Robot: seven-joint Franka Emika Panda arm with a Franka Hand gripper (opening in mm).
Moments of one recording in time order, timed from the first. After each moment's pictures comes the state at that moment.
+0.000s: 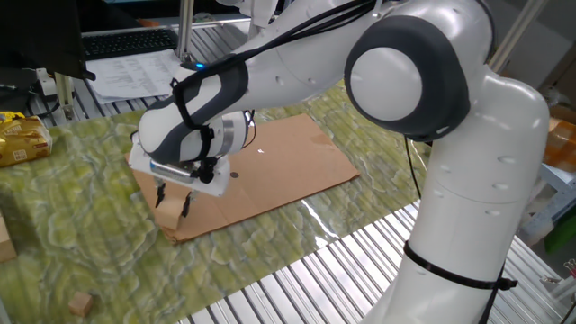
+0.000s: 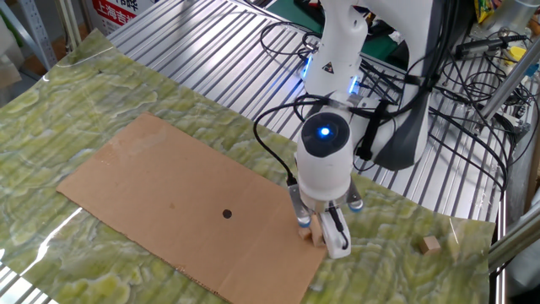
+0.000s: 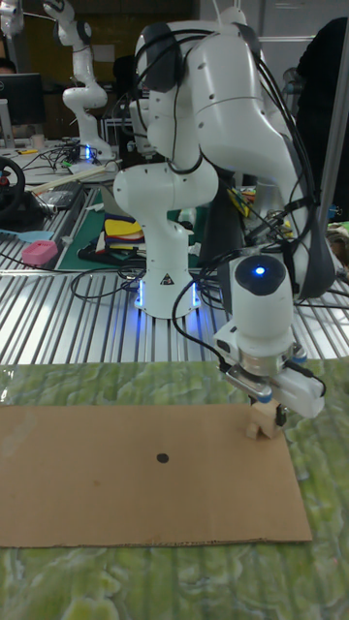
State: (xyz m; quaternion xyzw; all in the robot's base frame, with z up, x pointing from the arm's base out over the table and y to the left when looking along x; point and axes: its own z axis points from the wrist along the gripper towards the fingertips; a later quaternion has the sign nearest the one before) arm 0.473 0.184 0.097 -0.38 -0.92 -0.05 0.10
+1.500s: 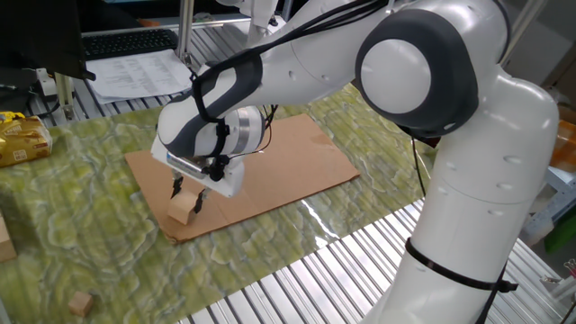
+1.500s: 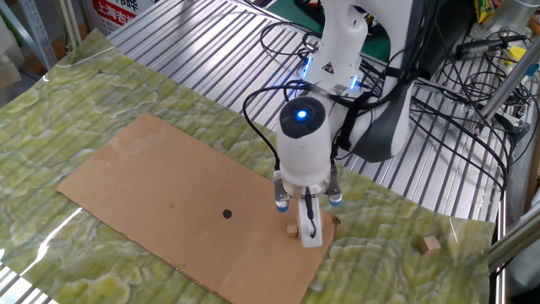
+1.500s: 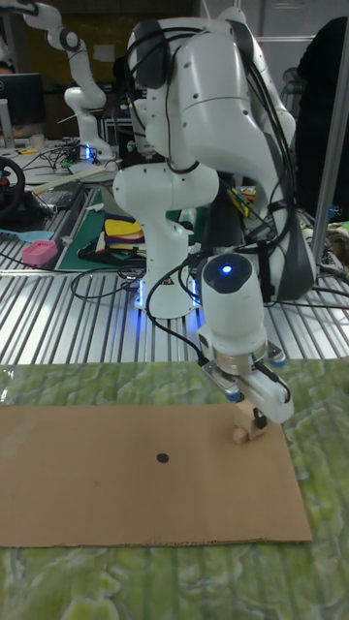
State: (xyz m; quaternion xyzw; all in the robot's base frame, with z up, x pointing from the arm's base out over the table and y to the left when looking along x) arm 0.473 0.150 0.097 -0.47 -0.88 -0.06 0.09
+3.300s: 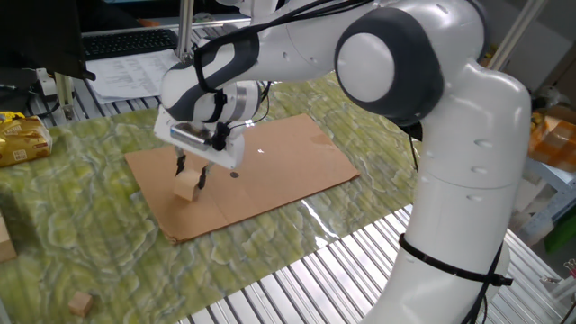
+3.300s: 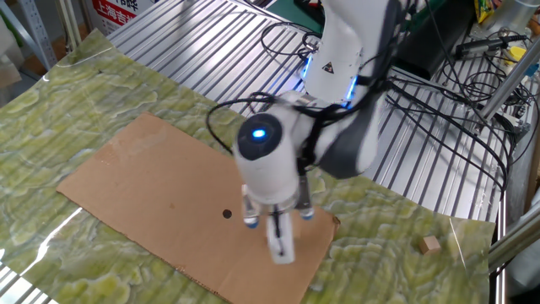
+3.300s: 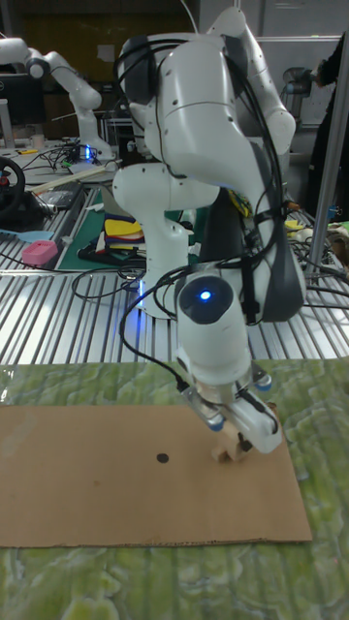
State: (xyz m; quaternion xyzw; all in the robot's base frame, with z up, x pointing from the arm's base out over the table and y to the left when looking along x) arm 0.532 0.112 0.102 -0.46 -0.88 -0.05 0.12
